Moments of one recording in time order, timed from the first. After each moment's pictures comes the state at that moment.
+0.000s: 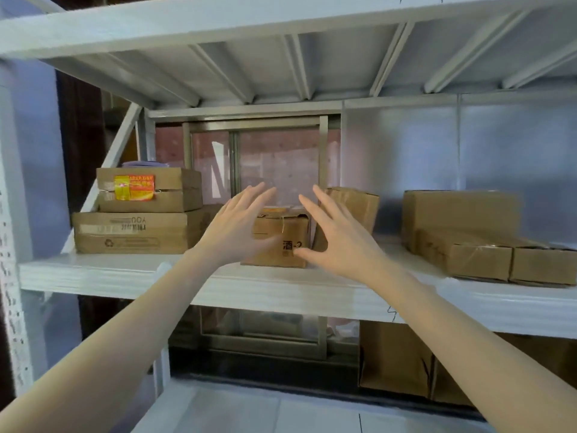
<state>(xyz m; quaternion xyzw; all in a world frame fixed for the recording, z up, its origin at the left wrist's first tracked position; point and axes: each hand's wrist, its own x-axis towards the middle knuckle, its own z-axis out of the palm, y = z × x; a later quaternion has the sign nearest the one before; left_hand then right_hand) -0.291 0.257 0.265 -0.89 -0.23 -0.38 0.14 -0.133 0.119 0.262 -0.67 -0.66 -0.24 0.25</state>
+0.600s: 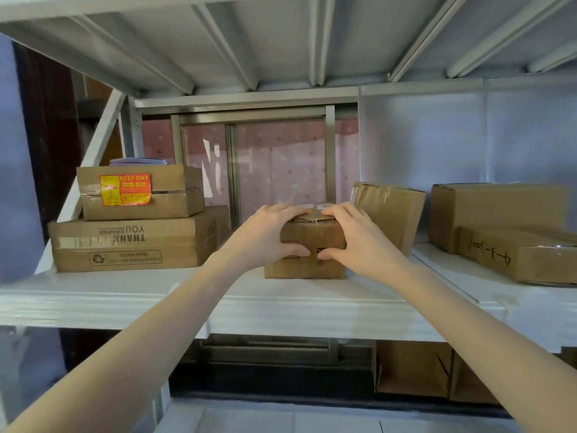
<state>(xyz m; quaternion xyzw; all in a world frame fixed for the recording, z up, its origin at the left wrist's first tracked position) -0.275 0.325 0.268 -0.93 -0.15 -0.32 0.03 -0.128 0.197 0.254 -0.68 -0.63 -0.20 0.31</state>
